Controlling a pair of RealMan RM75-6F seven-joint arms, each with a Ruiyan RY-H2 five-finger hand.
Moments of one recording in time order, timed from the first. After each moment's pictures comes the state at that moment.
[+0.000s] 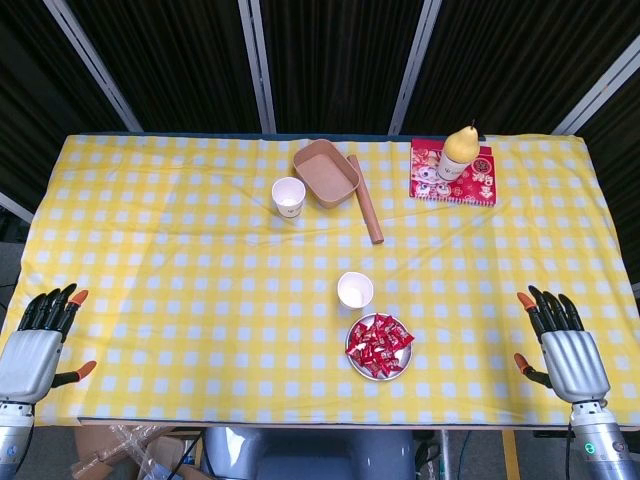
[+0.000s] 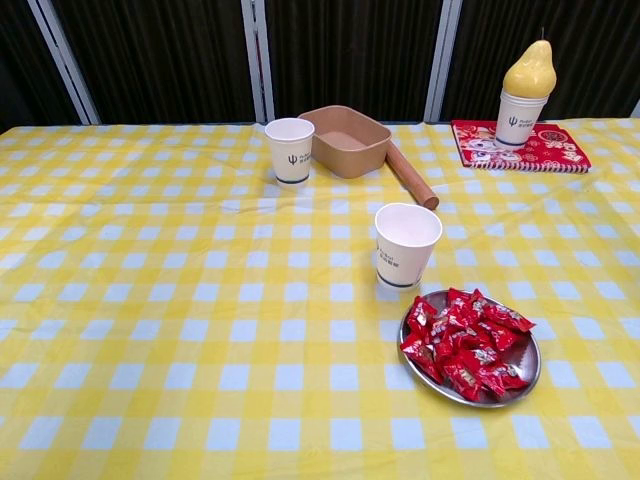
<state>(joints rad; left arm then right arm) -0.08 -1.16 0.00 -1.69 1.51 1.46 0.20 0.12 -1.14 0.03 -1.64 -1.52 1.40 -0.10</state>
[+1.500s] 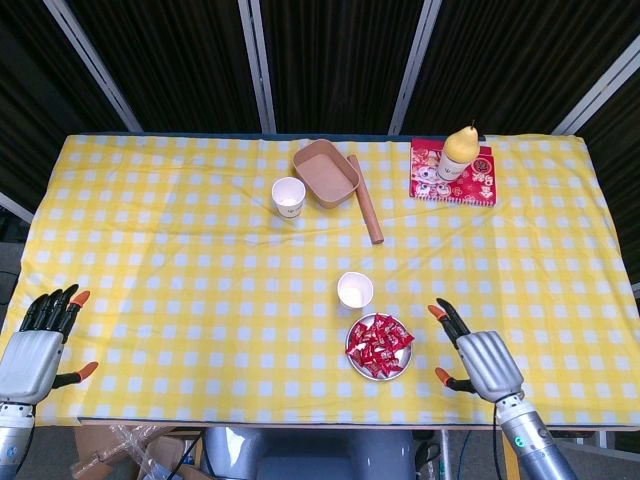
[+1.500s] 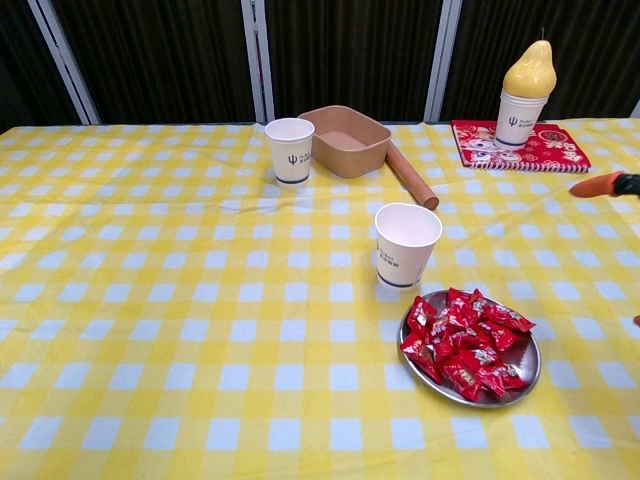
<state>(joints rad) -0.08 -1.15 0.01 -1.70 1.52 1.46 0.19 0.25 -1.21 0.03 -1.95 -1.43 1.17 -0.28</state>
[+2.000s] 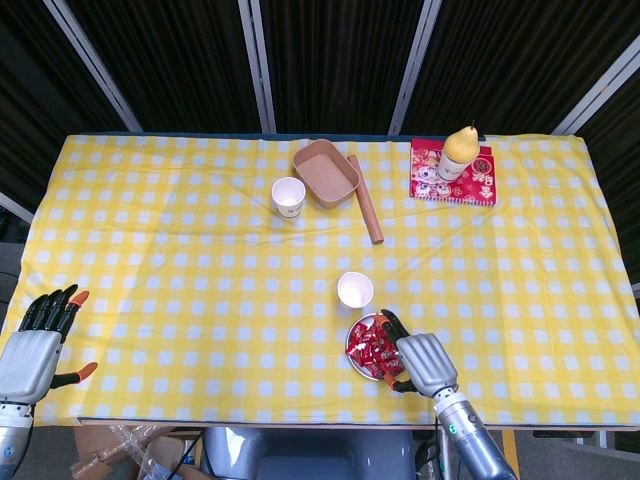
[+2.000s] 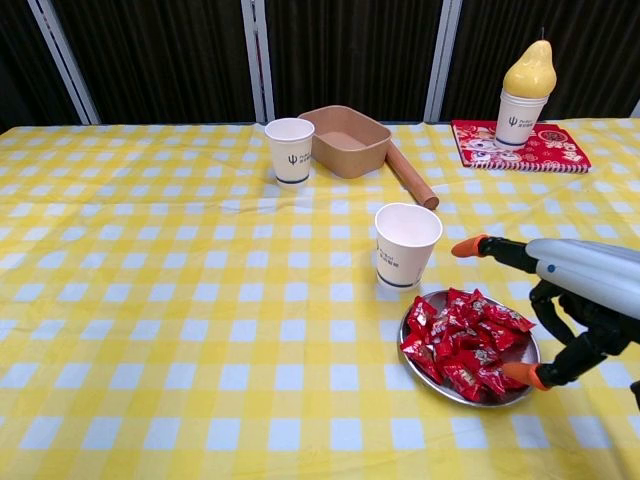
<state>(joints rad) -0.09 -1.14 0.01 -1.70 1.52 1.44 0.15 0.36 -1.47 0.07 -1.95 -1.15 1.10 -0.56</state>
